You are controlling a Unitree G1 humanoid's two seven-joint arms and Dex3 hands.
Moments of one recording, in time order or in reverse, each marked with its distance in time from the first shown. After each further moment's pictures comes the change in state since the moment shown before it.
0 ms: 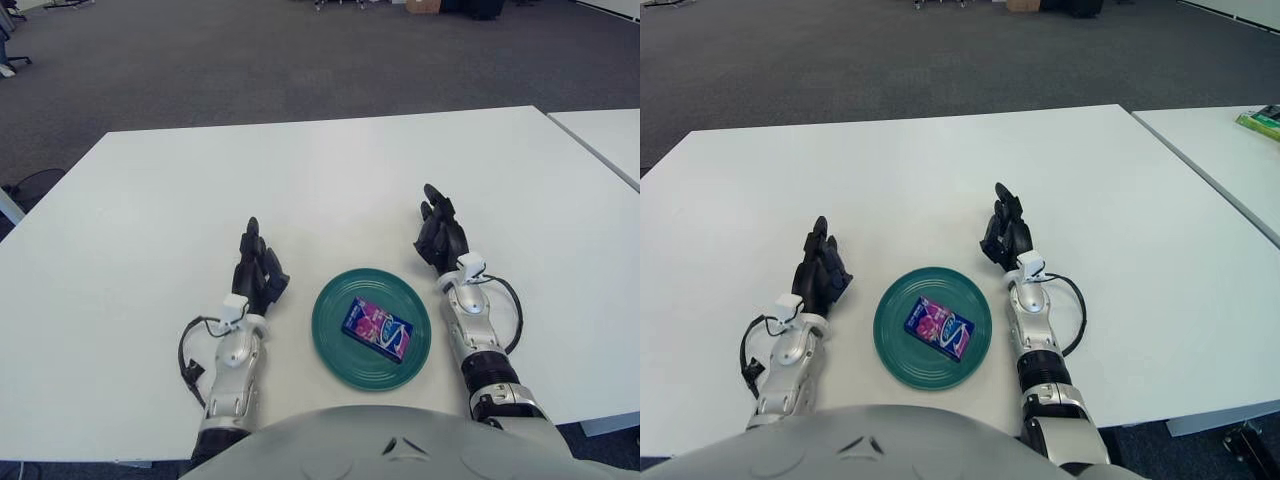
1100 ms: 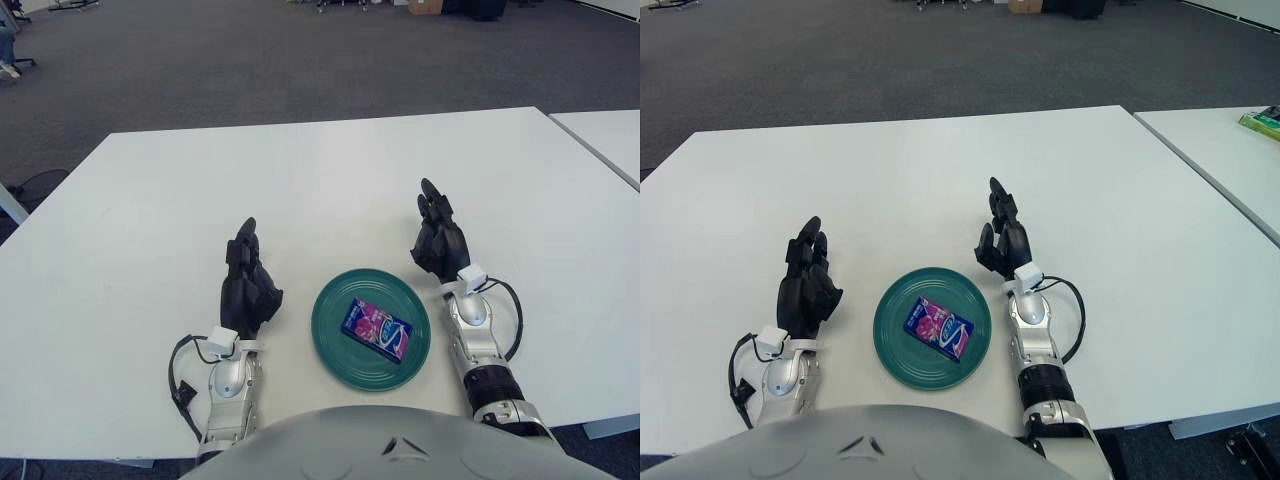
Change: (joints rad) left arm 0.063 -0.005 -0.001 0.061 -0.003 -0.330 0.008; right arm 0.118 -0.022 0.066 -0.174 0.000 -0.076 0.084
